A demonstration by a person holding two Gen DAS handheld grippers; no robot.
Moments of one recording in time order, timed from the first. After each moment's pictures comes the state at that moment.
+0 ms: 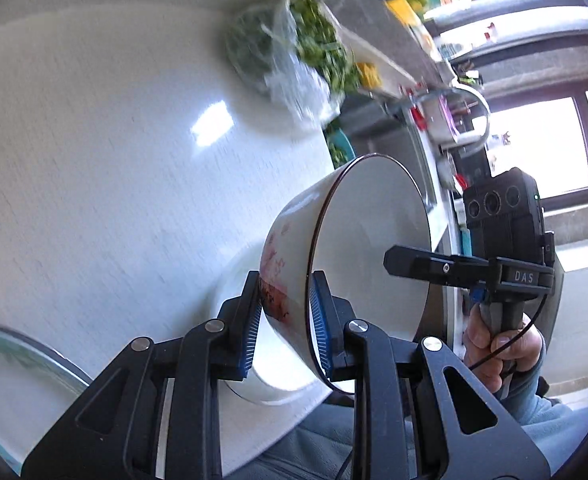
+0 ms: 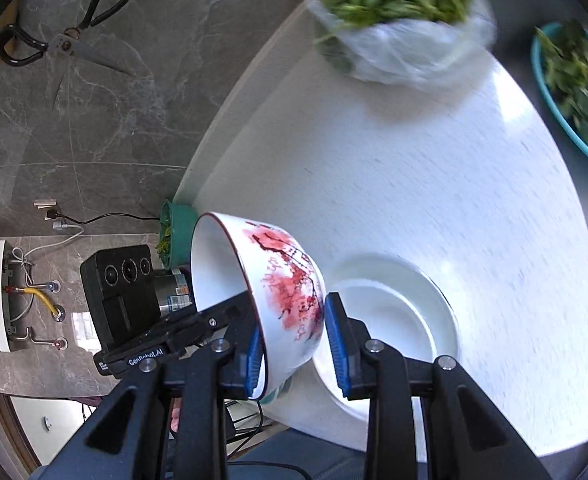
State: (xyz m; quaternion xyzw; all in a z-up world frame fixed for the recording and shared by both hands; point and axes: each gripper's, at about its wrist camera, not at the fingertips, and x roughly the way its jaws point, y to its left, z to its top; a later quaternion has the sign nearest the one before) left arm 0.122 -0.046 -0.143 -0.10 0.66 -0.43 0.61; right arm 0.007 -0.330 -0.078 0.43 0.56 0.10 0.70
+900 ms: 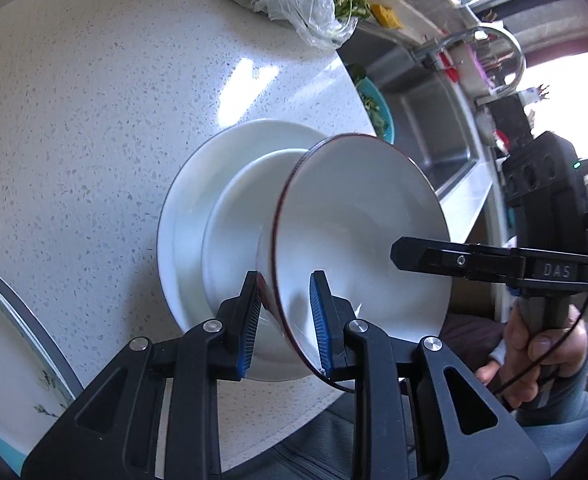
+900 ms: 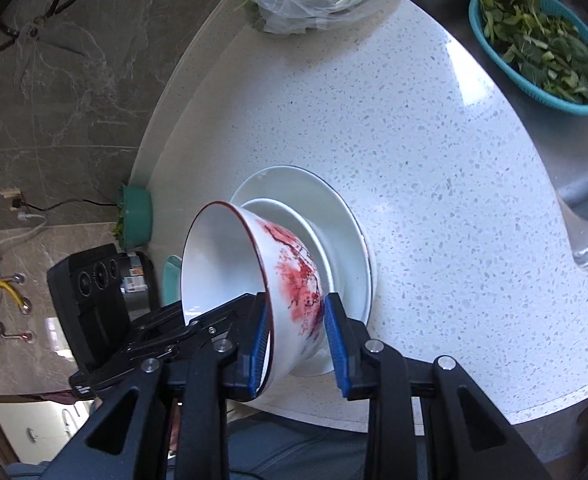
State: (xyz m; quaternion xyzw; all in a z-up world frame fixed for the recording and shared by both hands) left arm 0.038 -0.102 -0.190 0.00 0.67 -0.40 0.63; right arm -0.055 -0.336 -0.107 0.39 0.60 0.05 0.70
